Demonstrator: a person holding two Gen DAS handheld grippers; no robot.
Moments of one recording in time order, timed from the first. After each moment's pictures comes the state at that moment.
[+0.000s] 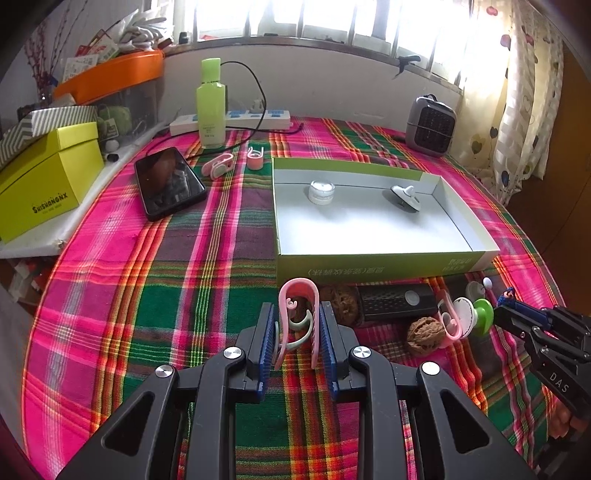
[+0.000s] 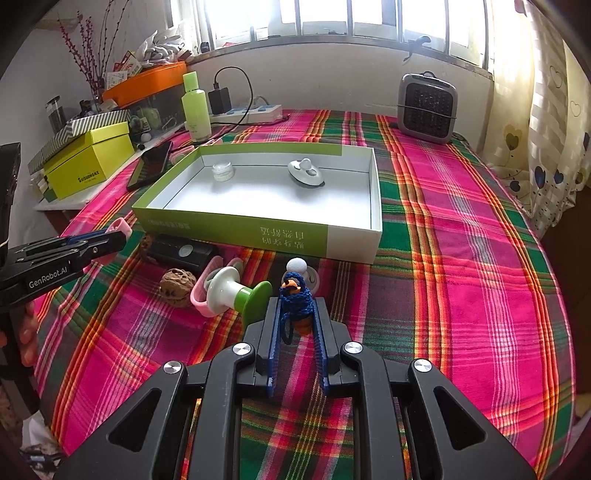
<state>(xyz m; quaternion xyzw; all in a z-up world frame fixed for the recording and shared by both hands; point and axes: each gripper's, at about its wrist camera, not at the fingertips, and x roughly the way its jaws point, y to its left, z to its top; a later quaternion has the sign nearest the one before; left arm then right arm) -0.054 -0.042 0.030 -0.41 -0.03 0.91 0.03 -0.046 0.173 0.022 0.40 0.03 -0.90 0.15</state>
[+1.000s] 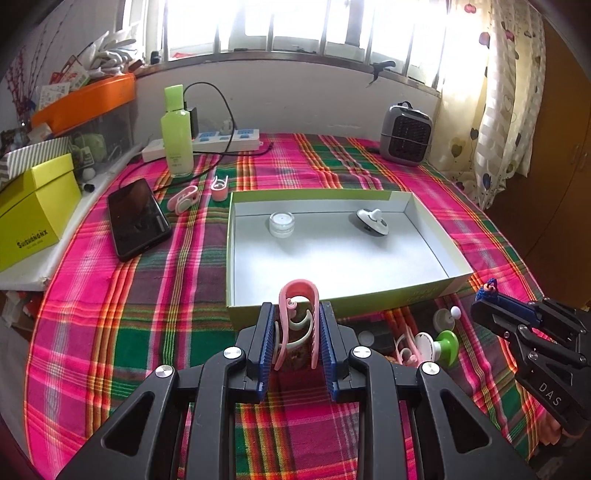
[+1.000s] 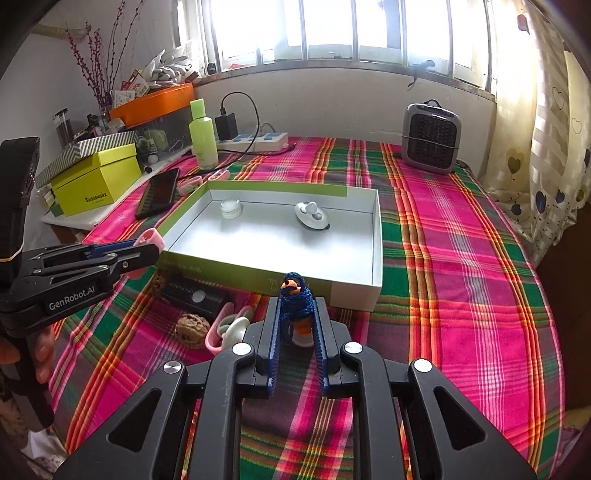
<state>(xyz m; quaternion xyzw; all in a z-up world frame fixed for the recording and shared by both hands) -0.073 -0.014 0.054 -0.39 -0.02 0.92 0.07 -0.057 0.168 0.048 0.37 0.03 -0.92 0.16</state>
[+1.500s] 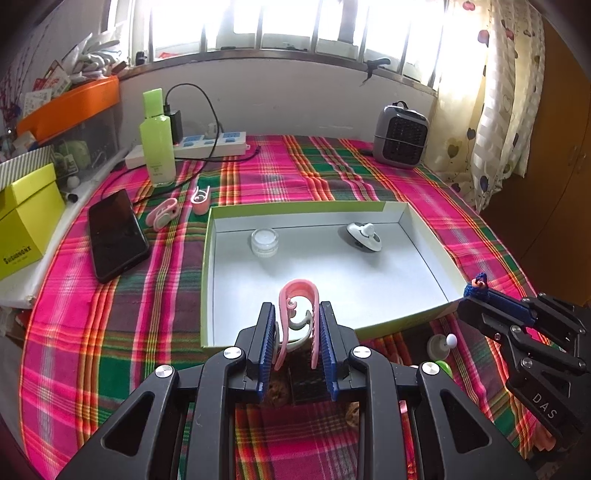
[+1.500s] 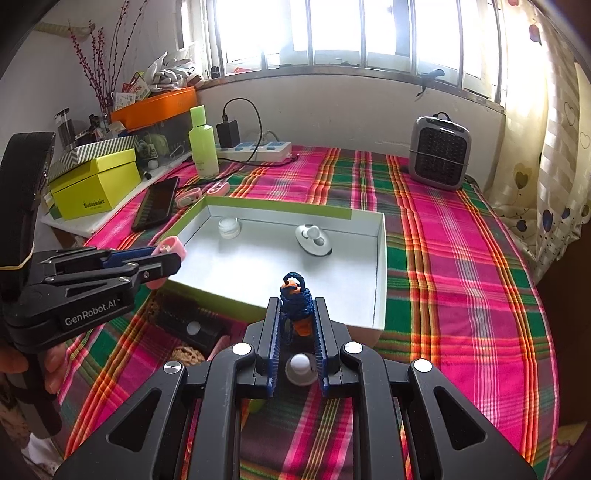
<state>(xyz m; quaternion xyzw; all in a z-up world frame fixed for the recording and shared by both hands) -0.103 -0.001 0.056 -0.40 -0.02 0.91 0.08 -0.081 0.163 0.057 0.36 0.04 -0.92 0.17</state>
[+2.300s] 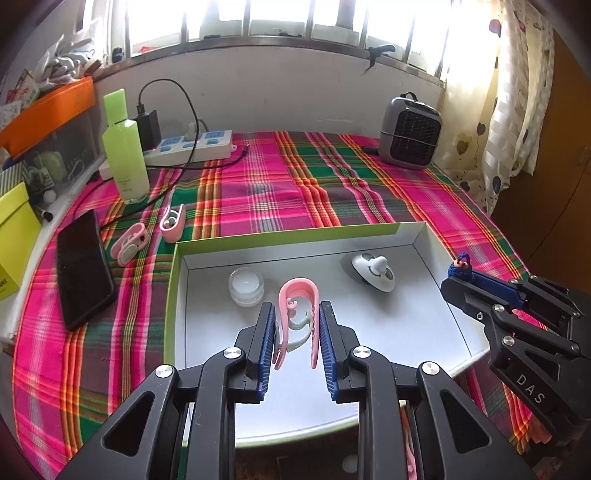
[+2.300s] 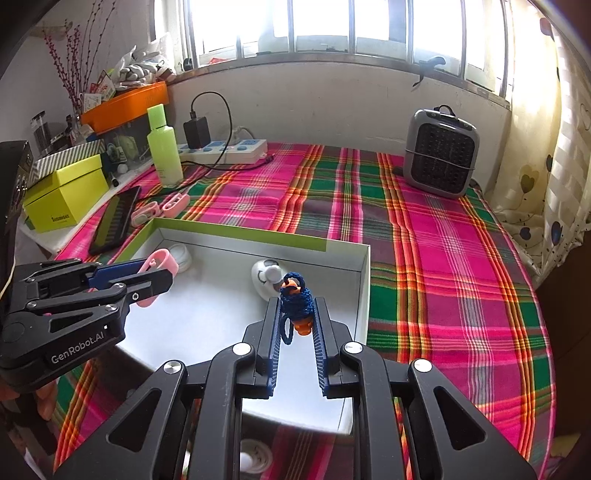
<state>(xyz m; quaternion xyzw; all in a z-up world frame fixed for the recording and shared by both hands) -0.170 0.017 0.046 -0.42 -0.01 0.91 0.09 -0.158 0.168 0.046 0.38 0.05 -0.91 0.15</state>
